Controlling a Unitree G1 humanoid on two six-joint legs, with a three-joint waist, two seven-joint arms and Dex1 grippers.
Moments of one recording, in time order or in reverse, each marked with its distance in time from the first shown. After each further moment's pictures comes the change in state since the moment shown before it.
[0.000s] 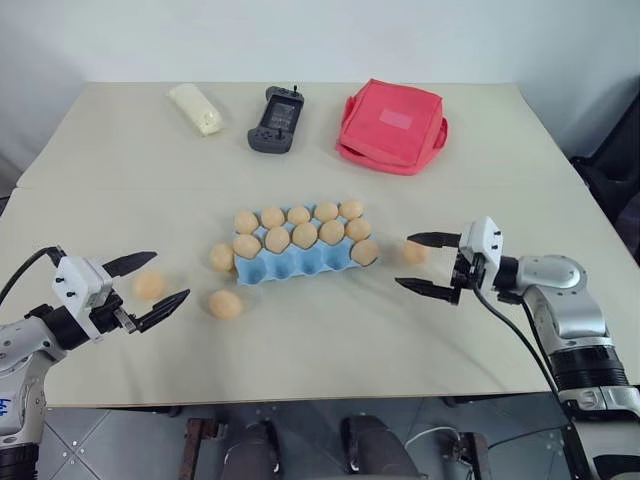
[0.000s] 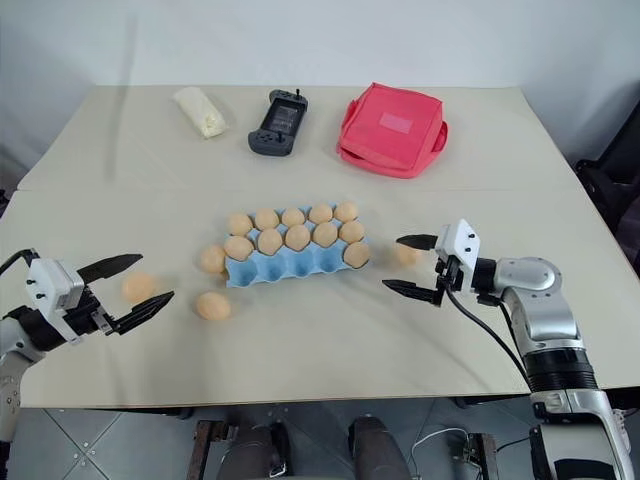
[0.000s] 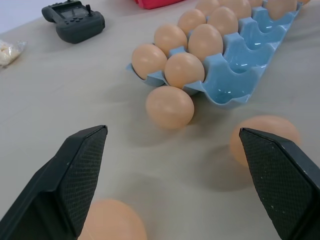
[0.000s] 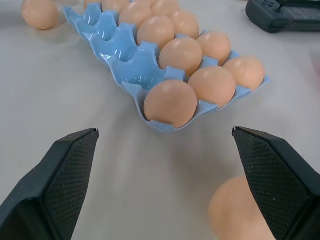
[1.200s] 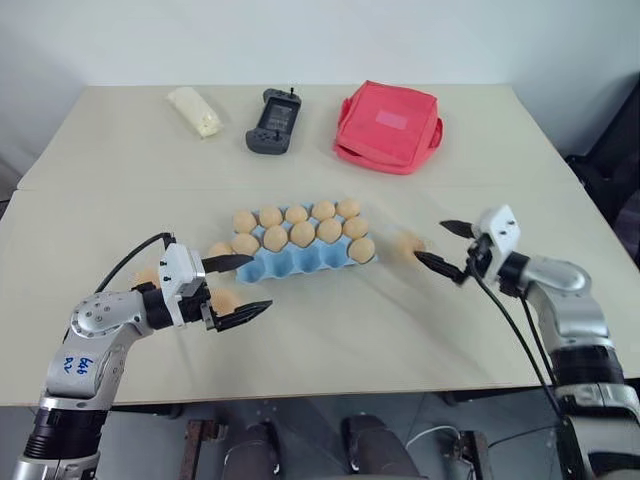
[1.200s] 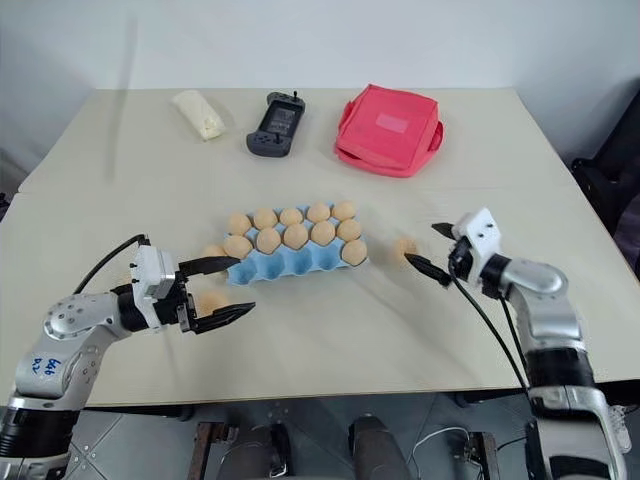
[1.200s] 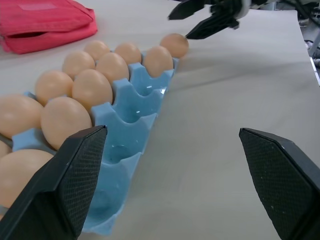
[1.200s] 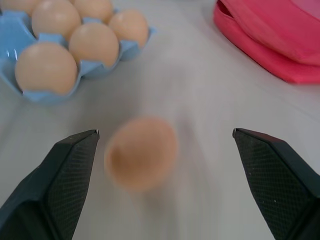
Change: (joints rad) left arm -0.200 -0.079 -0.312 -0.137 -0.041 0.177 -0.055; right arm -0.107 0.057 -0.044 0.223 -0.090 0.054 -0.248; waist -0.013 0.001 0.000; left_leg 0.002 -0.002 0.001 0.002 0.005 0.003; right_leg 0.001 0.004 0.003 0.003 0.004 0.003
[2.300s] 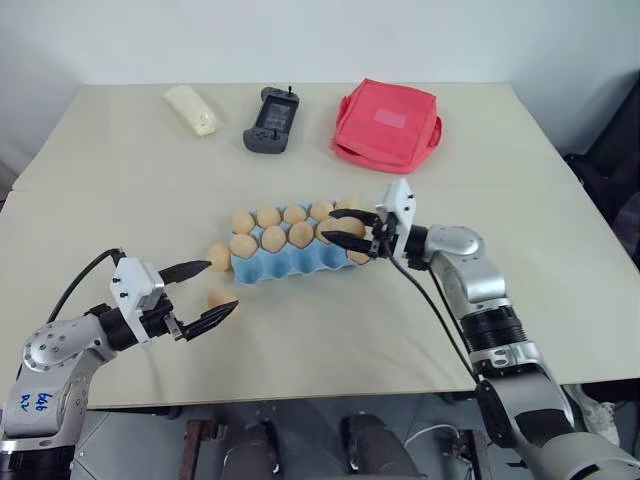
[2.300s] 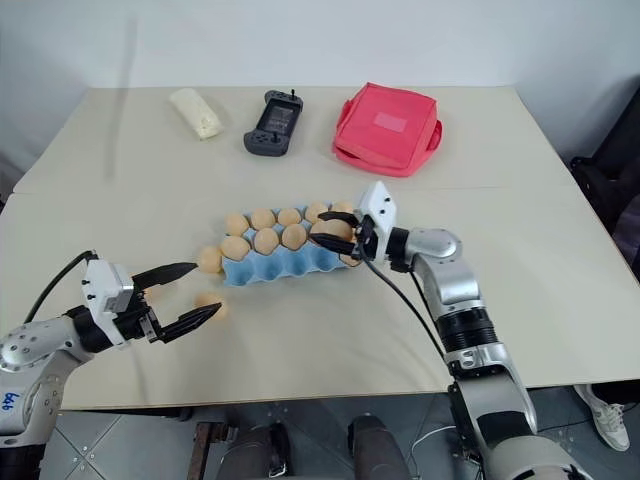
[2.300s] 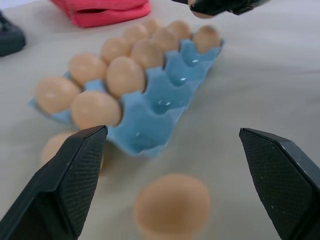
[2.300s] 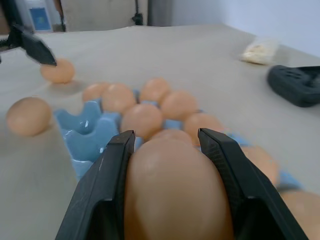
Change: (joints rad) left arm 0.206 0.008 0.202 -0.058 -0.007 -0.001 0.077; right arm -0.153 0.314 0.182 -0.121 -0.025 0.029 0.073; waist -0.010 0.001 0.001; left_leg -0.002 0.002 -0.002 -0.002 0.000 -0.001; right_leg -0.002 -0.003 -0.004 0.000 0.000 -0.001
